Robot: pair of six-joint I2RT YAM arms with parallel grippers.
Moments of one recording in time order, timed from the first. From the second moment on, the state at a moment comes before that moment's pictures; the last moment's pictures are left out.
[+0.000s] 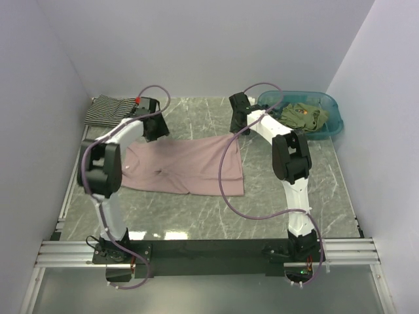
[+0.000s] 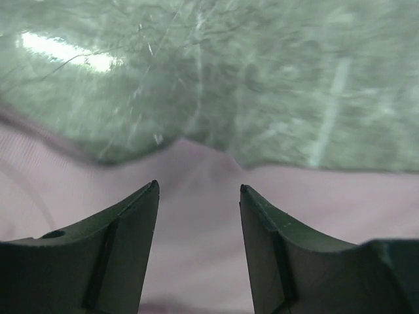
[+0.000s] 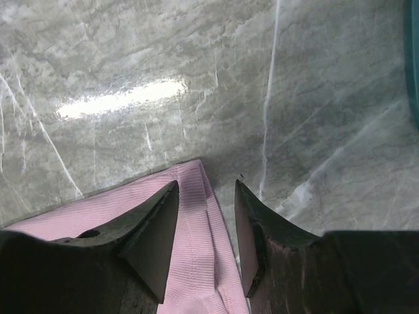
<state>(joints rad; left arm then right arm) -0.19 1.88 1.41 -0.41 -0.06 -0.58 0.37 2.27 1.86 -0.61 0.27 0.51</state>
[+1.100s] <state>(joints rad) -0.19 2.17 1.67 -0.57 0.02 -0.36 0.37 2.21 1.83 -0.62 0.20 0.47</state>
